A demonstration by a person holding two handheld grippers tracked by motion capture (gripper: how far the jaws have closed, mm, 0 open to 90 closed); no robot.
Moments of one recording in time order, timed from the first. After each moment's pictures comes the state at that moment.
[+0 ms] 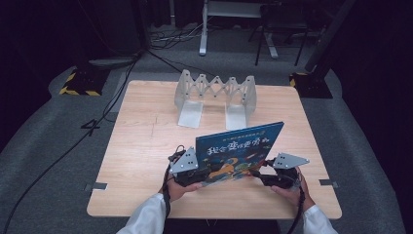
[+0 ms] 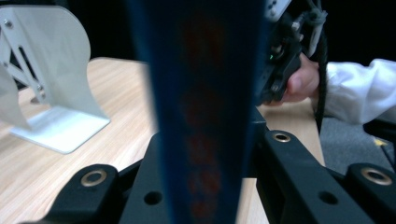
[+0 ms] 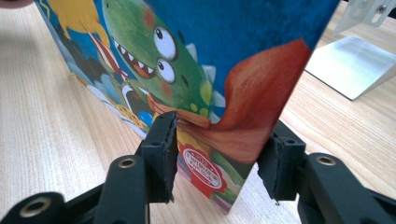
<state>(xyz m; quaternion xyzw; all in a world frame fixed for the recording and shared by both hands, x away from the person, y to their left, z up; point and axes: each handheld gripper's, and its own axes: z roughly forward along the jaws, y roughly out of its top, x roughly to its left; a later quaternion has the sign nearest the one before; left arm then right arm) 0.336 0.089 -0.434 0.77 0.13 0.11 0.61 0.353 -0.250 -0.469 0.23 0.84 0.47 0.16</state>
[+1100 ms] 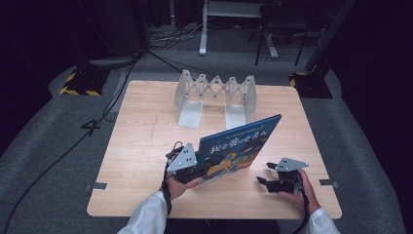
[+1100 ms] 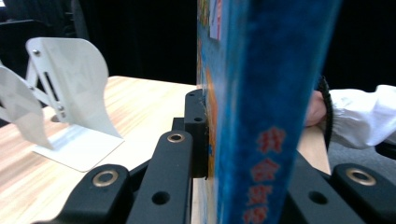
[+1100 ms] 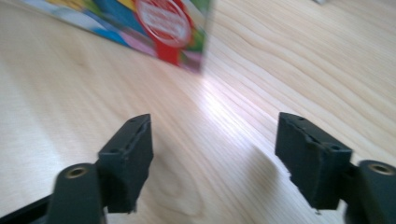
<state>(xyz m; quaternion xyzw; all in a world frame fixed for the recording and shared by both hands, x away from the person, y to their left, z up) 0.333 0.090 -0.414 0.76 0.15 0.14 0.62 0.353 -0.275 -0.502 0.31 0.85 0.38 0.17</state>
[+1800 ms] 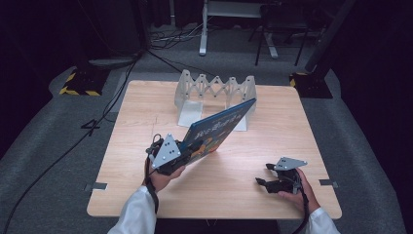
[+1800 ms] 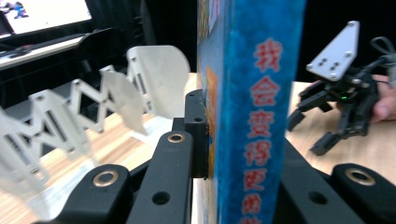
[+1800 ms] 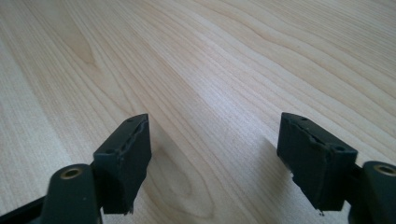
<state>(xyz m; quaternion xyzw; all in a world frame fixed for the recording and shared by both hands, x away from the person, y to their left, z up) 0.335 0.135 -0.389 0.75 0.19 0.26 0.57 0.356 -0.273 -0.504 0.31 0.86 0.38 0.14</state>
